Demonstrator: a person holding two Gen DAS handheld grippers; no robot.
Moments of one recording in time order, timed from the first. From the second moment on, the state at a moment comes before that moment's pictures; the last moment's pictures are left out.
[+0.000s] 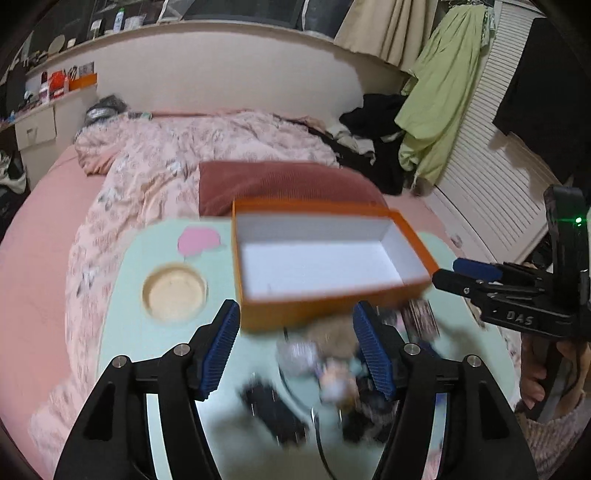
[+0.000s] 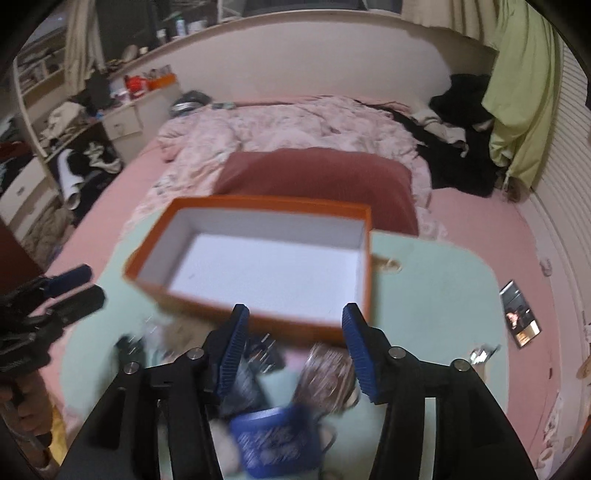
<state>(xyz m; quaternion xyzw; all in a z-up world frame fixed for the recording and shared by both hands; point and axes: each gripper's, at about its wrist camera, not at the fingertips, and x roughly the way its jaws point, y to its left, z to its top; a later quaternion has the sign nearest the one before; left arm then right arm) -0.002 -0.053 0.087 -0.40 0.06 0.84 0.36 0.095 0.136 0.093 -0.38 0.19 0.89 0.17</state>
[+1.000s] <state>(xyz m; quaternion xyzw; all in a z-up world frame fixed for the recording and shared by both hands) 0.084 -0.054 -0.007 -0.41 0.19 0.83 0.33 0.175 0.017 -0.008 -0.36 0.14 0.90 0.19</state>
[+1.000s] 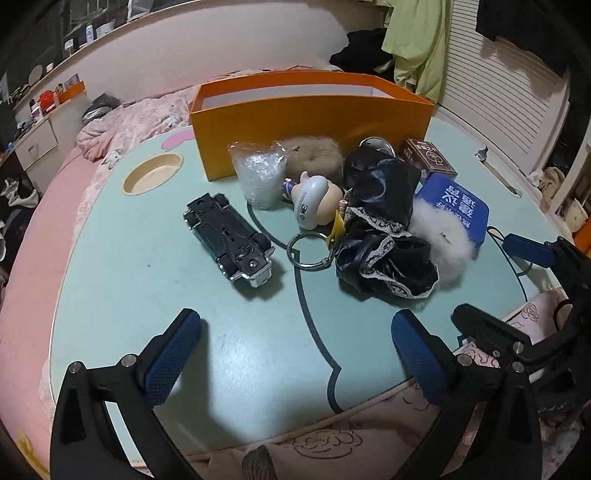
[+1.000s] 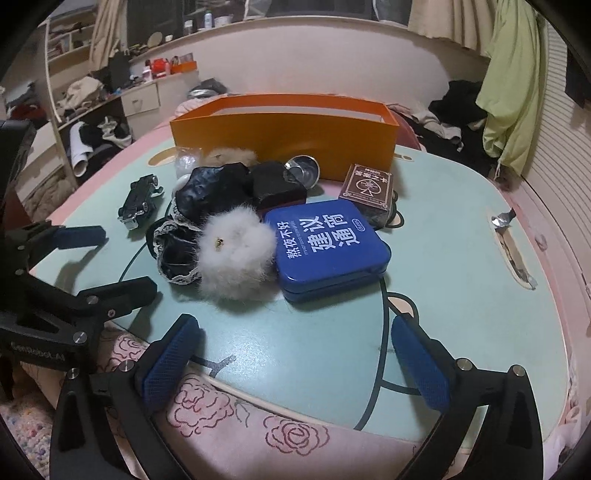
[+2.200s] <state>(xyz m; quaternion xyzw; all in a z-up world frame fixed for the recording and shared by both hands) 0.055 -0.076 0.005 -0.37 0.08 0.86 0.33 0.190 0.027 0.001 -0.32 0.15 0.91 0.21</state>
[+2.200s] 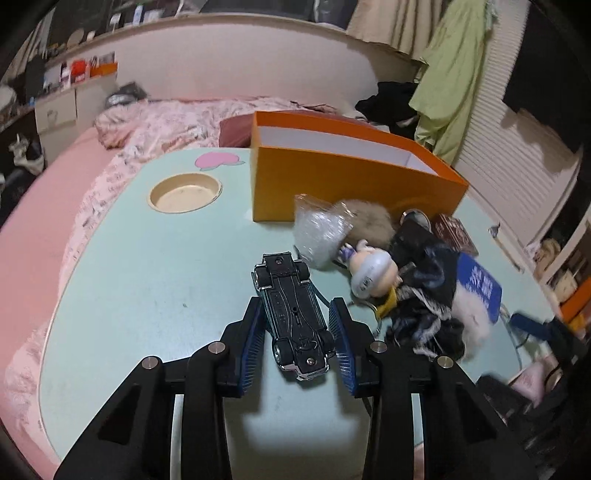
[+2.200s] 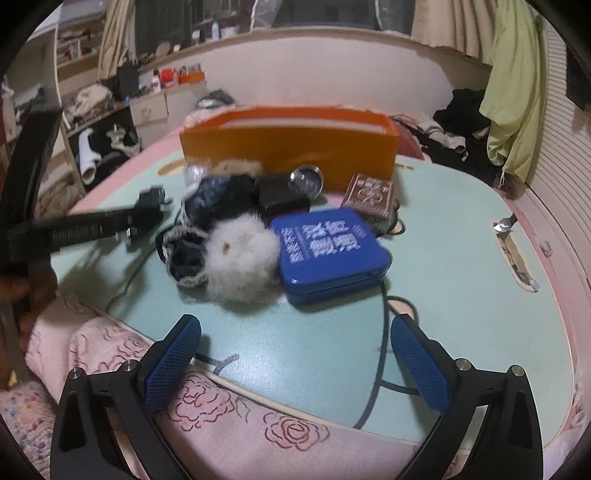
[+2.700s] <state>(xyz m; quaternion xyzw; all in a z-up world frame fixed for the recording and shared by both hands) 0.056 -0.073 0.004 -0.37 0.09 0.86 0.33 0.175 0.059 0.024 -0.33 0.17 0.91 0.19</state>
